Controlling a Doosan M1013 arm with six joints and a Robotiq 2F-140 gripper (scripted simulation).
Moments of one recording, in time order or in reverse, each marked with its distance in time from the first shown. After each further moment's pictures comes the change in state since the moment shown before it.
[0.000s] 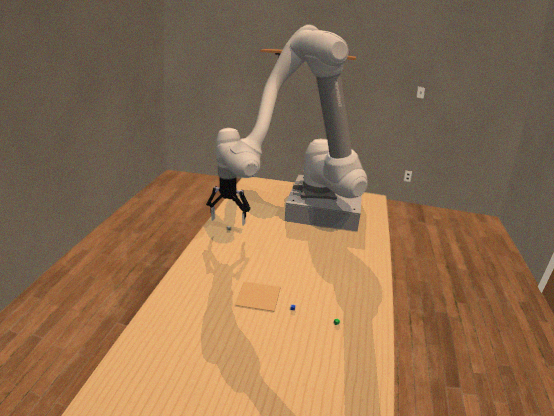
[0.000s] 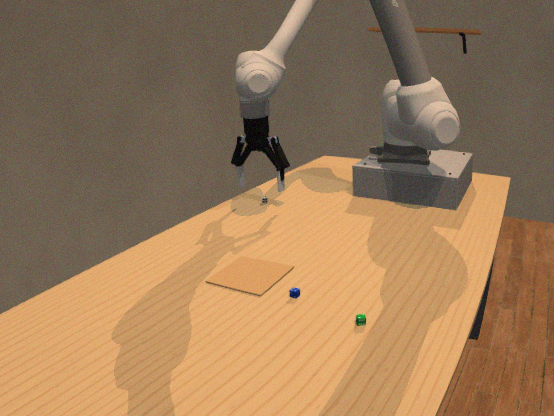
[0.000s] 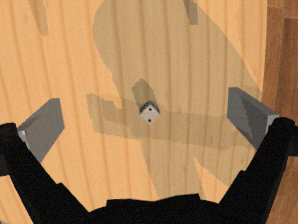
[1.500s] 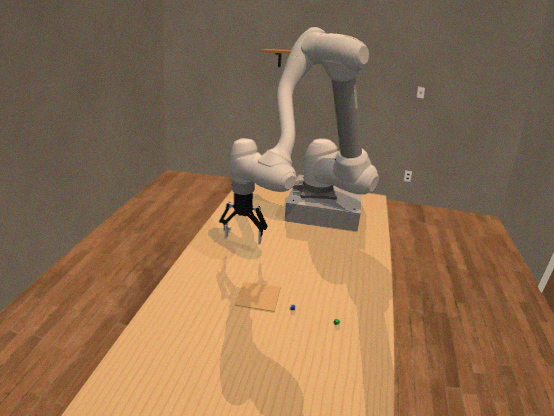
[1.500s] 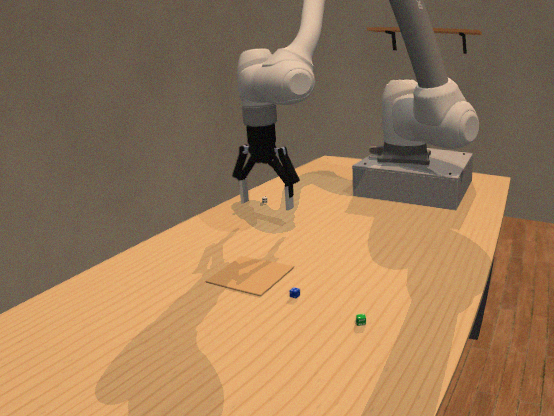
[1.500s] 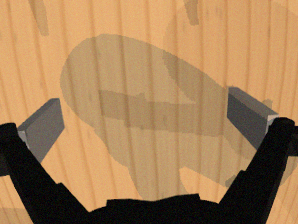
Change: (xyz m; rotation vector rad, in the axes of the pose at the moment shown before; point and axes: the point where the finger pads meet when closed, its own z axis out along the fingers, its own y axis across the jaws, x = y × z) arm 0.128 -0.109 0.000 0.001 0.001 -0.001
